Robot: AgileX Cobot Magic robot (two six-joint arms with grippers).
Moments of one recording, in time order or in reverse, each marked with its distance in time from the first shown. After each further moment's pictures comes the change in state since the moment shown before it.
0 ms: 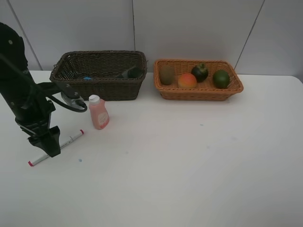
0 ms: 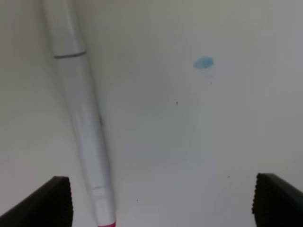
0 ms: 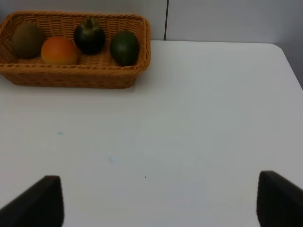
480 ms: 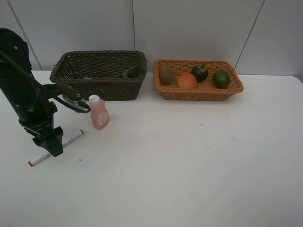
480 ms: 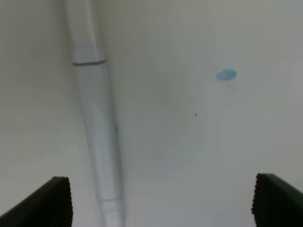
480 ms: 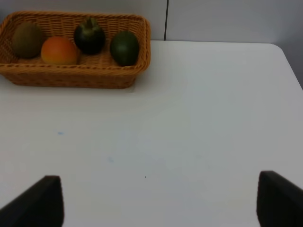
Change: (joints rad) left arm 0.000 0.046 0.001 0.016 -0.050 -0.039; right arm 0.000 0.000 0.000 0.000 0.000 0.000
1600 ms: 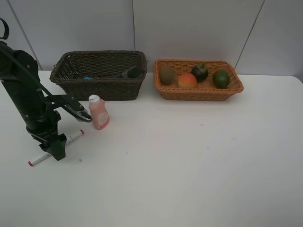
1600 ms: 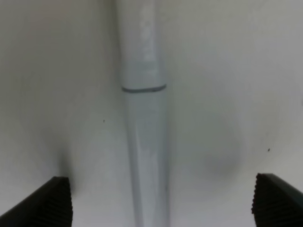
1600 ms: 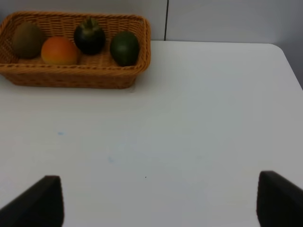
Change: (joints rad) left arm 0.038 0.130 -0.001 0.031 -0.134 0.010; right arm 0.000 0.000 0.000 0.000 0.000 0.000
